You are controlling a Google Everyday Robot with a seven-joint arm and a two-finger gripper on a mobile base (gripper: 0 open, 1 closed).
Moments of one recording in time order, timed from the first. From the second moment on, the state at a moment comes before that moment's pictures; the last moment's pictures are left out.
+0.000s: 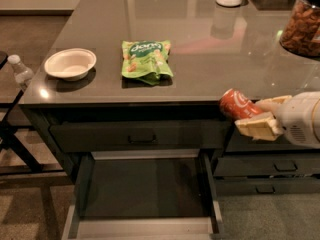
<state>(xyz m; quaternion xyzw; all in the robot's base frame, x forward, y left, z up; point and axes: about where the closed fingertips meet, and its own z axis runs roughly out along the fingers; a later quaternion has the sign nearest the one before) 0.464 -0.221 0.871 -0.33 0.84 0.04 0.42</state>
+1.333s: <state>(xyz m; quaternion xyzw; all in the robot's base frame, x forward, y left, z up) 0.520 -0.200 0.927 -0.34 0.83 0.03 0.45</state>
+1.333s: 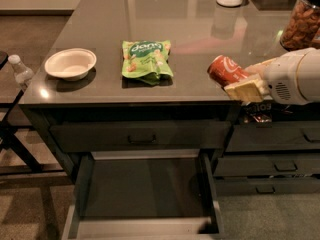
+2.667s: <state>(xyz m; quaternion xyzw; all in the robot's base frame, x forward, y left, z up) 0.622 -0.167 0.953 -0.33 0.83 0.06 0.44</state>
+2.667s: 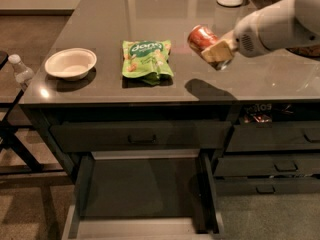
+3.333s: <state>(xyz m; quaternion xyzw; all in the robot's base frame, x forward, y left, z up) 0.670 -0.161 0.933 -0.34 0.84 0.07 0.41</state>
